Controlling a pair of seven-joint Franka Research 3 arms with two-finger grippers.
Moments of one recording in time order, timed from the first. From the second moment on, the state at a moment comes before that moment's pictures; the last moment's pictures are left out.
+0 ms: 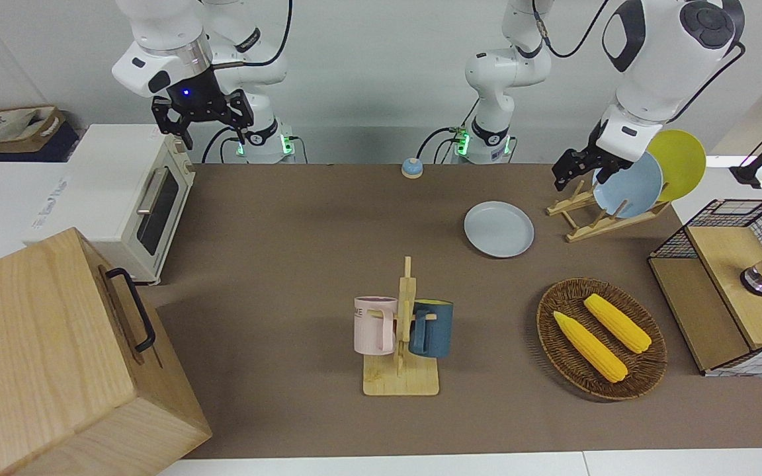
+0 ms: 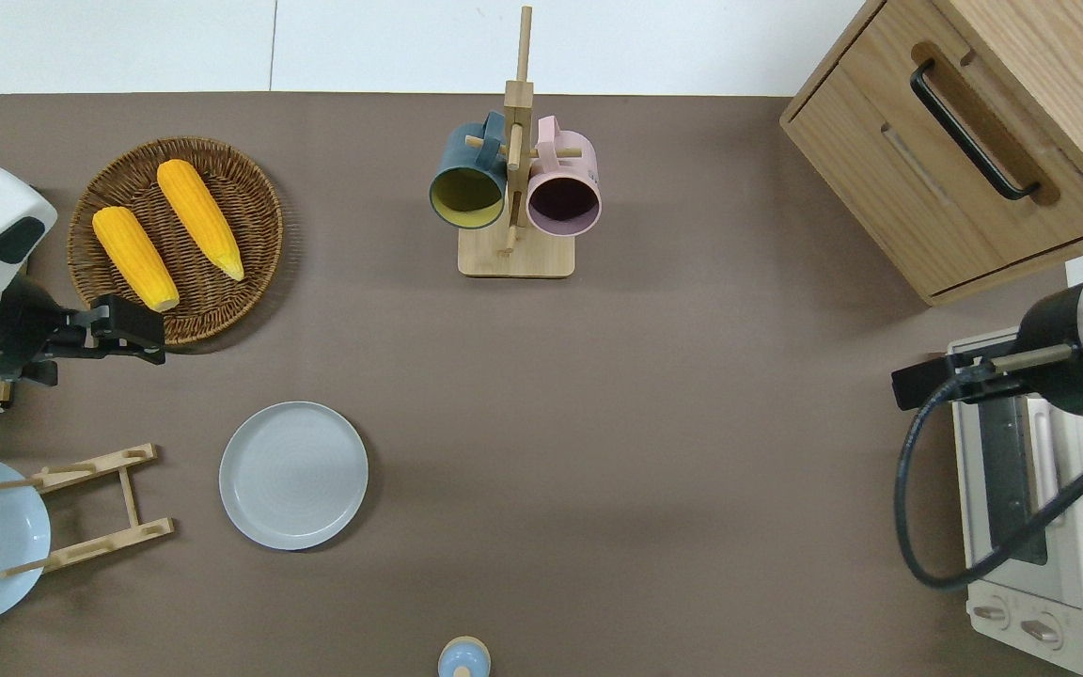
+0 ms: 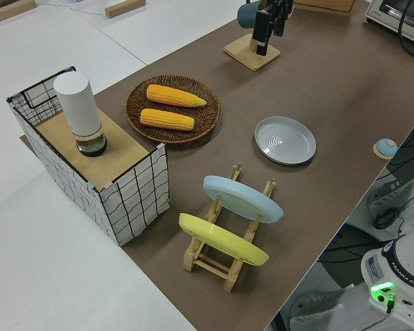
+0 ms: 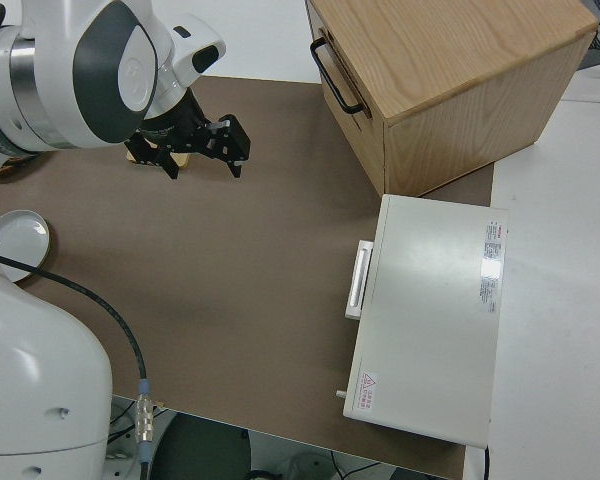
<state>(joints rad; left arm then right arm) 0.11 0.06 -0.16 -1.56 -0.01 1.51 -0.21 0.02 -0.01 0.12 -1.48 0.00 1.39 0.02</state>
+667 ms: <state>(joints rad) 0.11 0.07 -0.16 -1.56 -0.01 1.52 -0.21 0.02 -0.01 0.12 -1.48 0.00 1.39 0.02</state>
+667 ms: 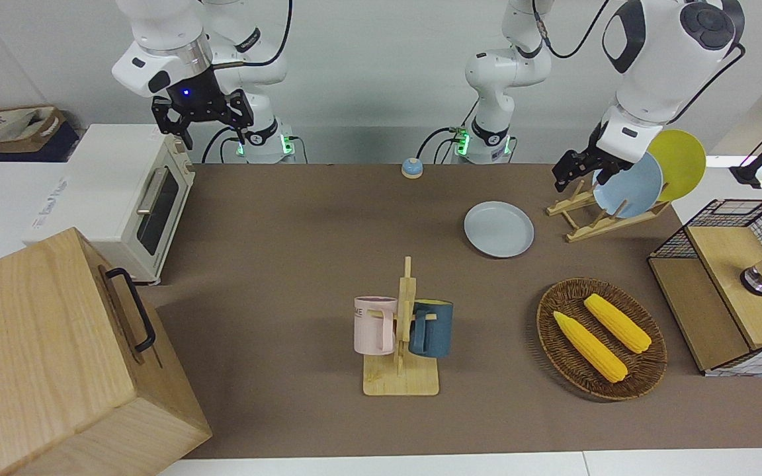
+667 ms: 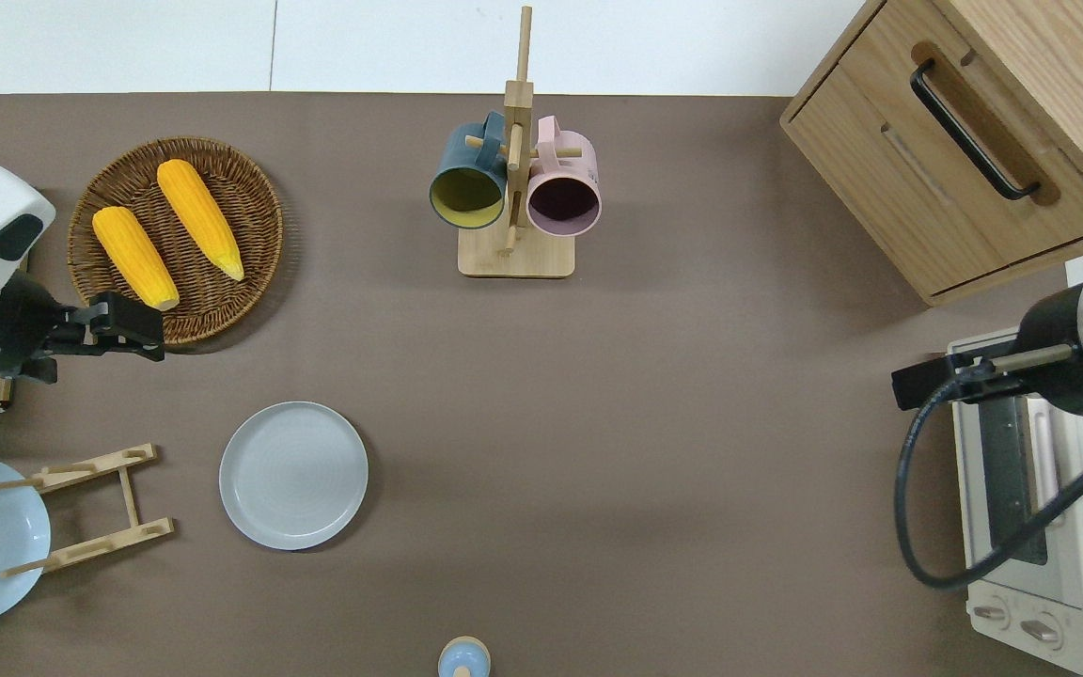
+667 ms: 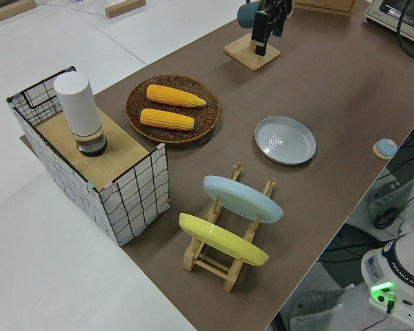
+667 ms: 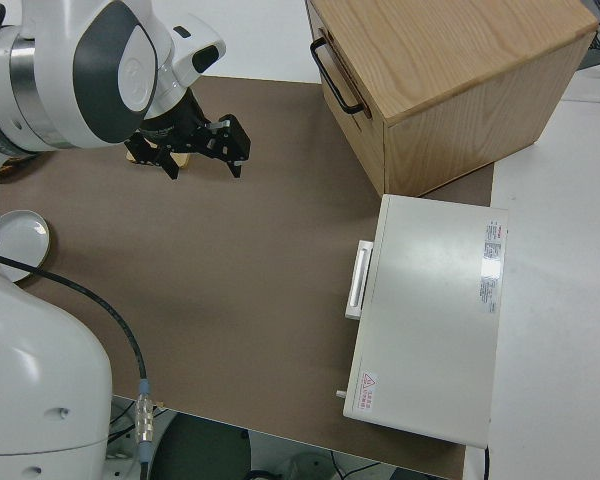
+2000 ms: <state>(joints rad) 0.11 -0.04 -0.09 -1.87 -0.01 1.75 -0.13 0.02 -0.01 0.12 -1.48 0.00 1.39 0.02</state>
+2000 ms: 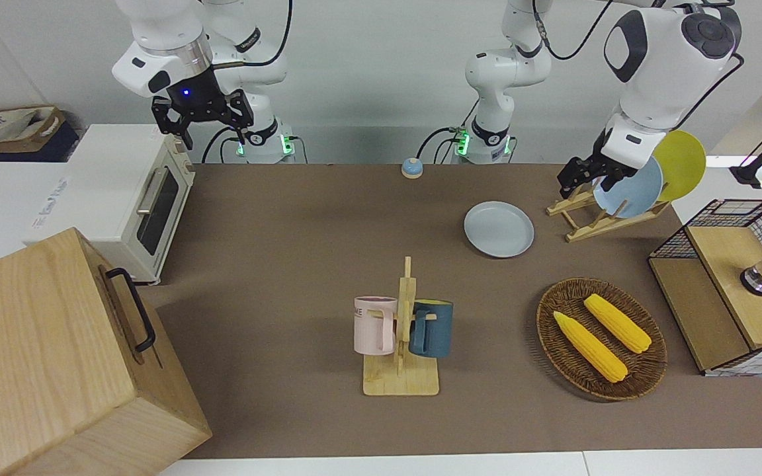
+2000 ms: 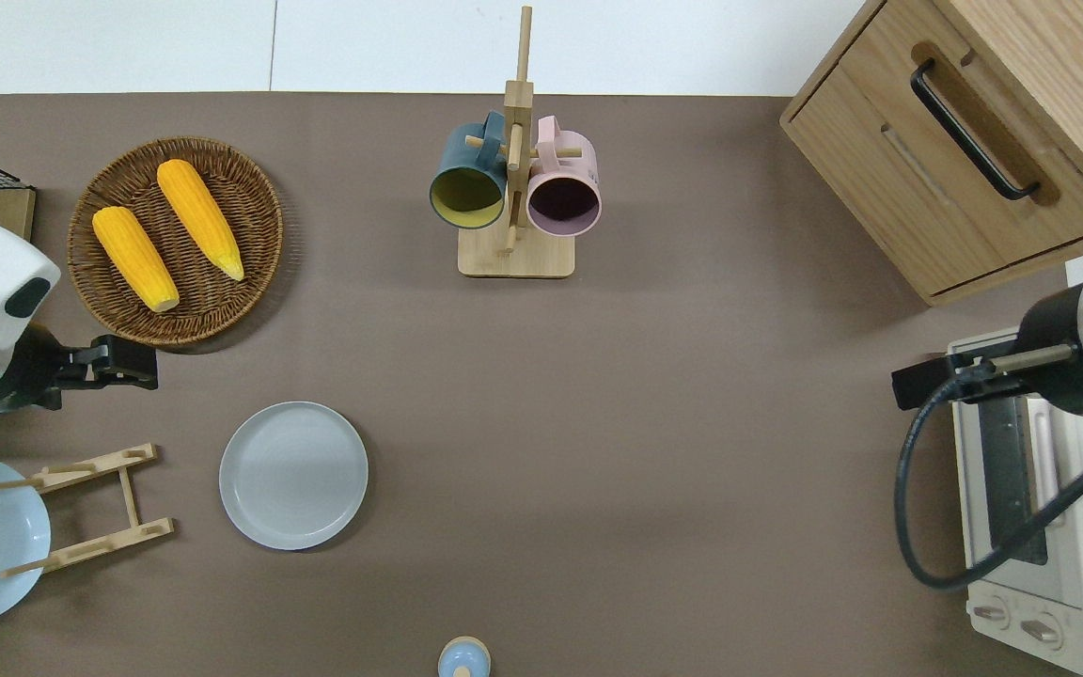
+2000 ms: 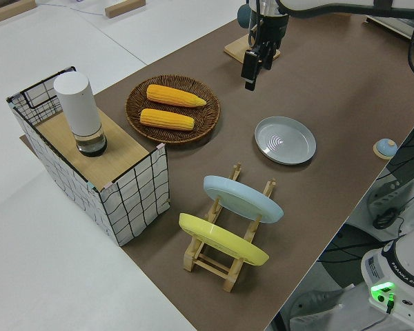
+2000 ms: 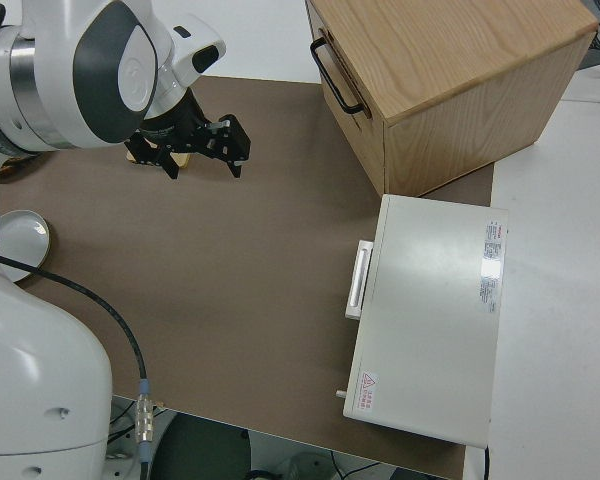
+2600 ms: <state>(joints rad) 0.11 -0.09 -0.09 -2.20 -0.01 2.04 -0.14 0.02 -0.01 0.12 -1.48 0.00 1.39 0.02</state>
